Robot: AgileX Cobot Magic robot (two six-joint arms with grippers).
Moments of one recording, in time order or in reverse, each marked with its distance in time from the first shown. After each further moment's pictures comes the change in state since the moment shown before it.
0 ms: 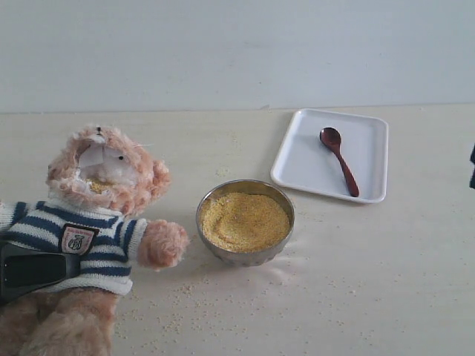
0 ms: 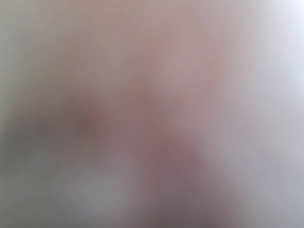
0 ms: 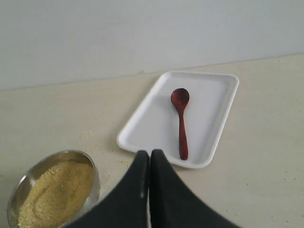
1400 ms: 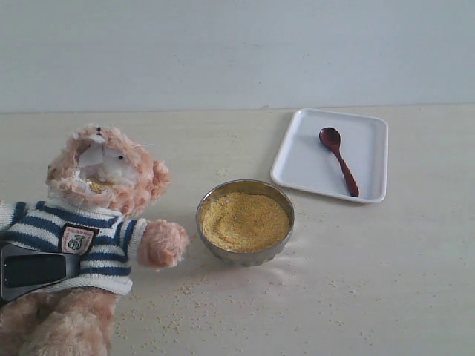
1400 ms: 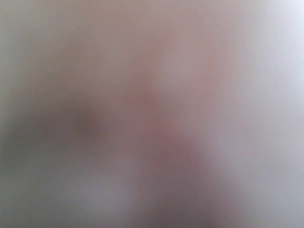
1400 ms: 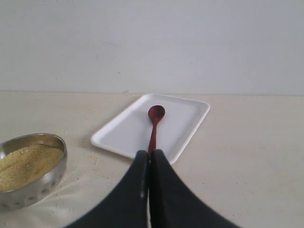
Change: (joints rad) left arm 0.000 0.000 0.000 0.000 0.000 0.000; right arm -0.066 -0.508 0.338 0.168 -0.019 -0.378
